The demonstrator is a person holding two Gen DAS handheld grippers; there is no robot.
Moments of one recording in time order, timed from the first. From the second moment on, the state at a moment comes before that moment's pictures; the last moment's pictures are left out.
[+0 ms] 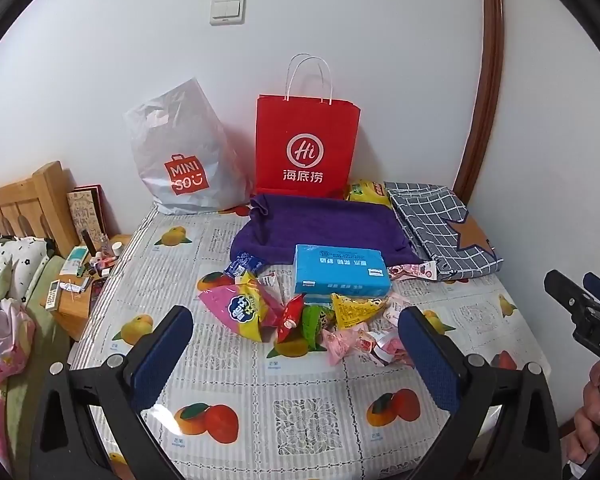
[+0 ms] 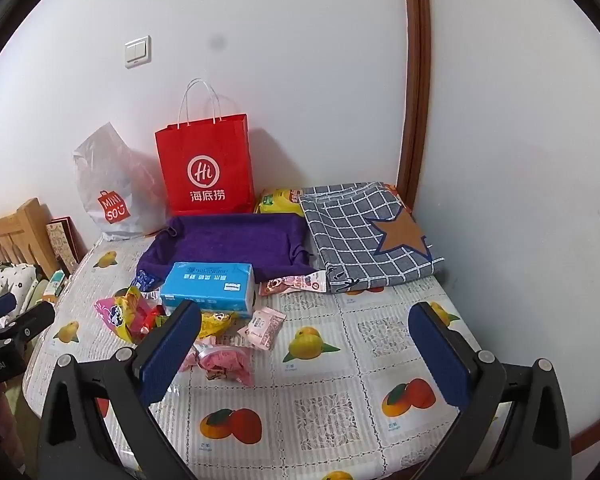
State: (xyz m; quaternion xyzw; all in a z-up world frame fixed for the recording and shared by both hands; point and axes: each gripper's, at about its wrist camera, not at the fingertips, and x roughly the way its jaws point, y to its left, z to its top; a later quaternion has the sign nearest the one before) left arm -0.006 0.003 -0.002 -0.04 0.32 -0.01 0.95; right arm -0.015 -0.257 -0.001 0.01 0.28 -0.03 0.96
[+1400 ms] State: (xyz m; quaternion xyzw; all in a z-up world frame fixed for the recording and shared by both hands) left arm -0.010 0.011 -0.002 -0.05 0.31 -0.01 0.95; right arm -0.026 -0.253 0.002 0.02 0.26 -0.03 0.96
